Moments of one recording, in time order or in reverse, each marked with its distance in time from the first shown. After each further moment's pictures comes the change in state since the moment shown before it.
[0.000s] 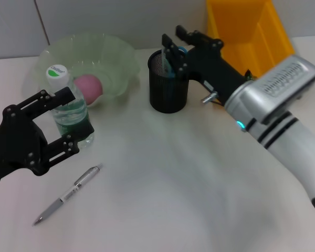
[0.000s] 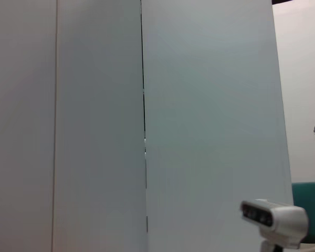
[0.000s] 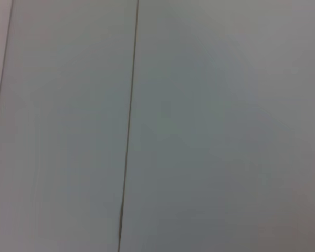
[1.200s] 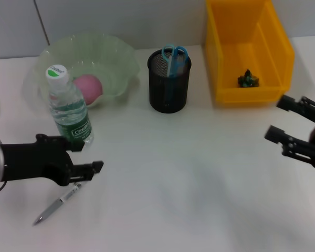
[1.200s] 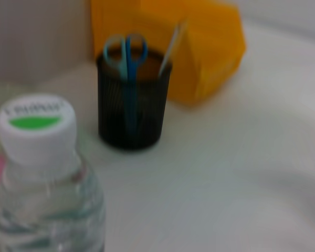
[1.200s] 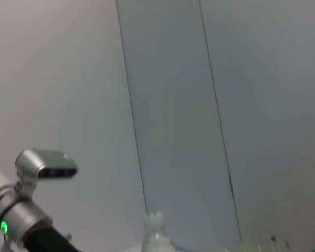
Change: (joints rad) left arm 0.100 -0.072 0.149 0.889 1.002 -0.409 -1.159; right arm -0.329 -0.013 -0.175 -0.833 -0.333 -0.798 0.897
